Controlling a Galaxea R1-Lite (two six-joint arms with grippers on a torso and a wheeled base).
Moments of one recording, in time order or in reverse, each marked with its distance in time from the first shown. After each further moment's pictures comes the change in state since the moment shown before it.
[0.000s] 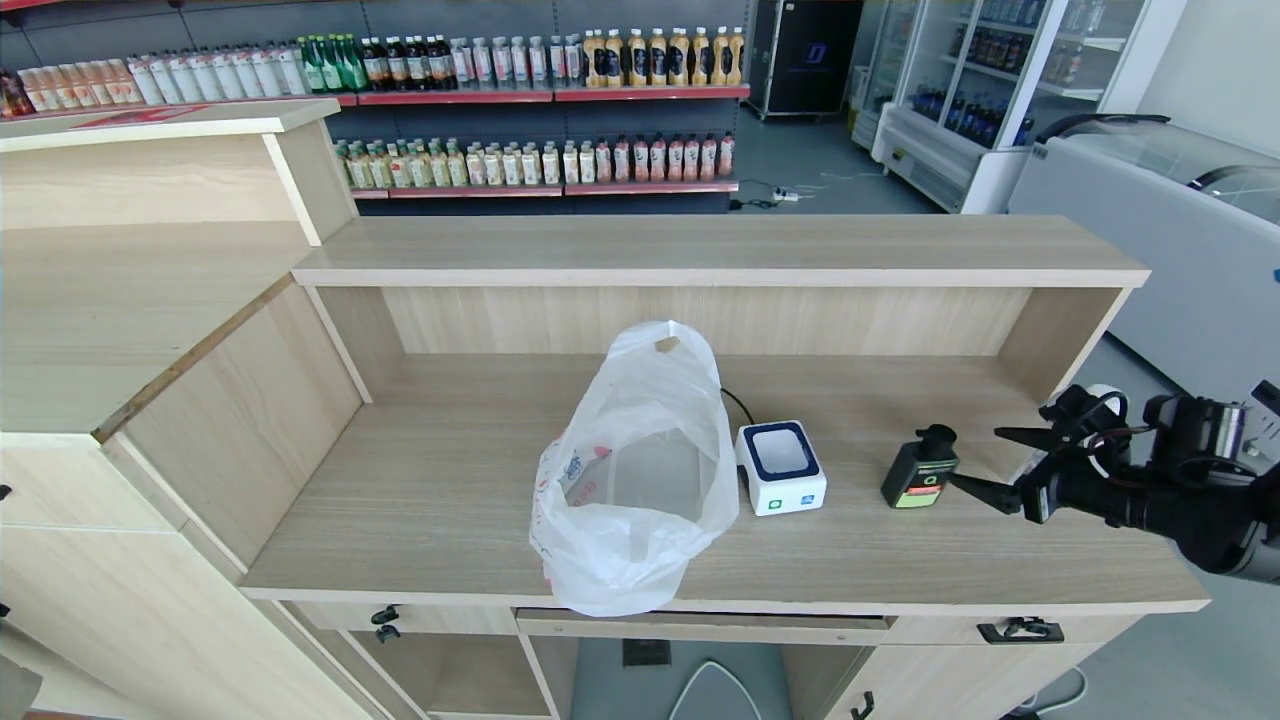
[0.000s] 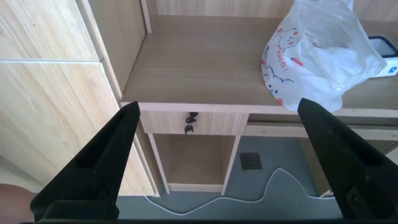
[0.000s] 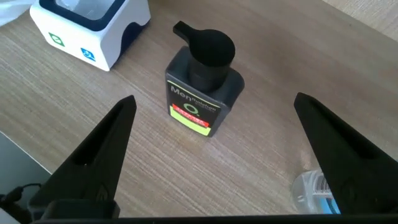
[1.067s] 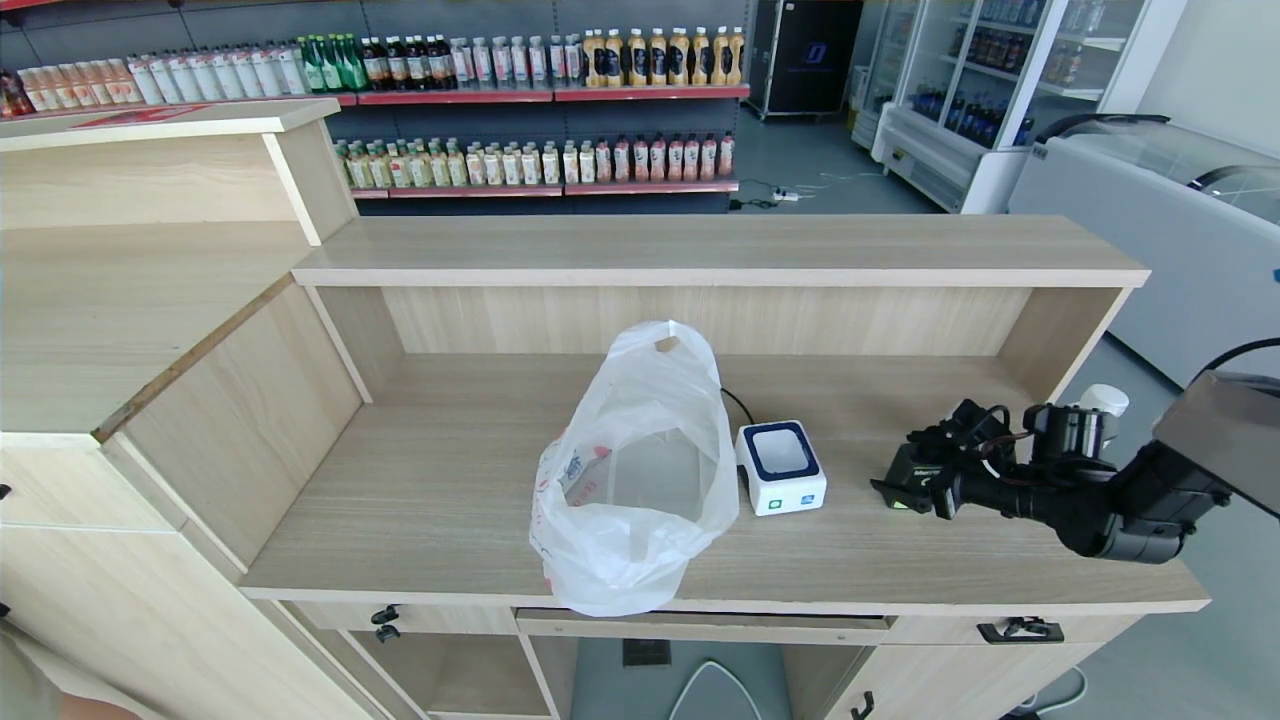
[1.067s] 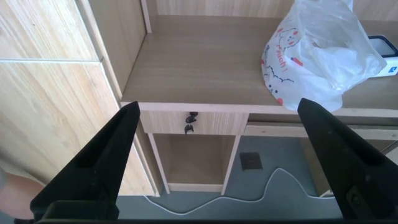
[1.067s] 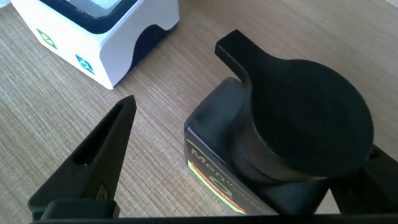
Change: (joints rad) left arm 0.000 0.000 0.000 0.000 0.000 0.000; right arm 0.143 0.266 -0.269 0.015 0.008 -0.003
